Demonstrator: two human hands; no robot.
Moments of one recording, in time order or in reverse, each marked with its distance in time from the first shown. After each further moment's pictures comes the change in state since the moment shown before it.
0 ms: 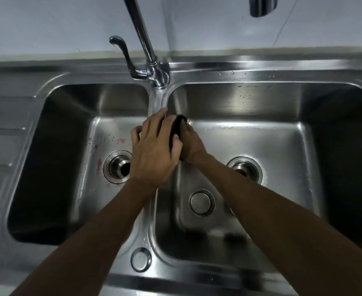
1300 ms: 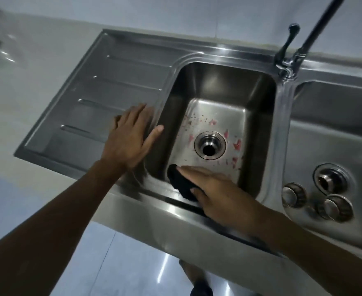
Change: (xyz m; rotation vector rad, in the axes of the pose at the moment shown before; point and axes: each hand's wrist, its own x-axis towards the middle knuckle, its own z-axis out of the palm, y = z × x) left_hand -0.149 -0.290 -0.140 0.091 -0.003 -0.182; right_hand -0.203 -0.165 0.151 -0.199 -0.317 -0.562
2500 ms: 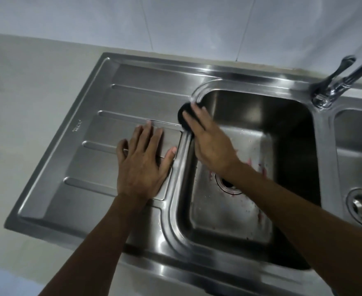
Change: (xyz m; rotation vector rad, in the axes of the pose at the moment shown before) left_hand 0.062 -0.064 0.032 0.034 0.002 -0.077; right_hand 0.235 0.036 -0.022 -0.472 0.430 0.029
